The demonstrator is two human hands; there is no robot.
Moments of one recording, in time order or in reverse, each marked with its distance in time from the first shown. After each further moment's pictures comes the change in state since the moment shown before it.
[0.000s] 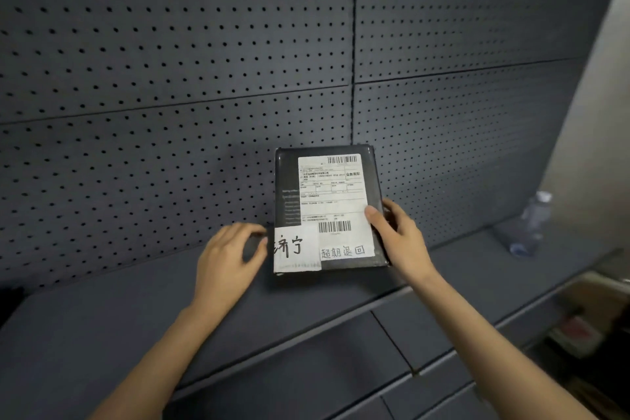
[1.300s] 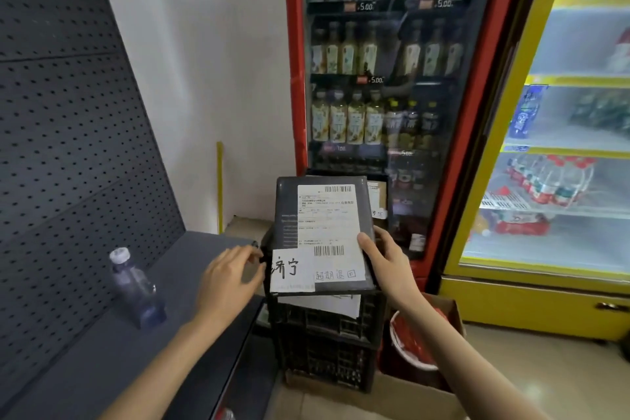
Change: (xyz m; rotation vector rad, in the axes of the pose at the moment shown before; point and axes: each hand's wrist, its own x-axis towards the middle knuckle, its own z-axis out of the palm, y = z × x) left_hand 0.091 0.660 0.499 -0.609 -0.425 0.619; right_hand -0.033 0.241 -0.685 -0.233 0.833 0.387
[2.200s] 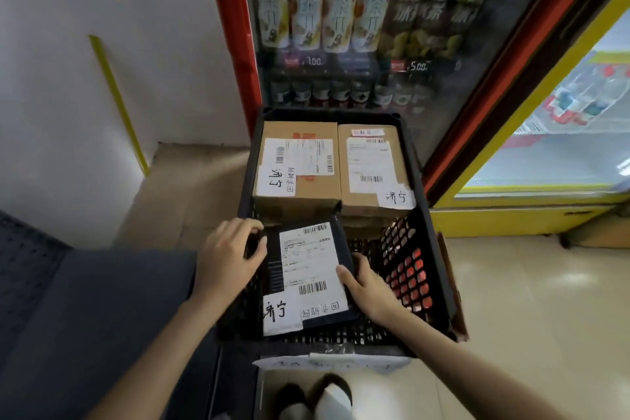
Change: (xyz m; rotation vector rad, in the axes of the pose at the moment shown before) left_hand 0.205 -0.137 0.239 -0.099 -0.311 0.075; right_hand 0.218 0.168 0.106 -0.425 -0.274 0.533
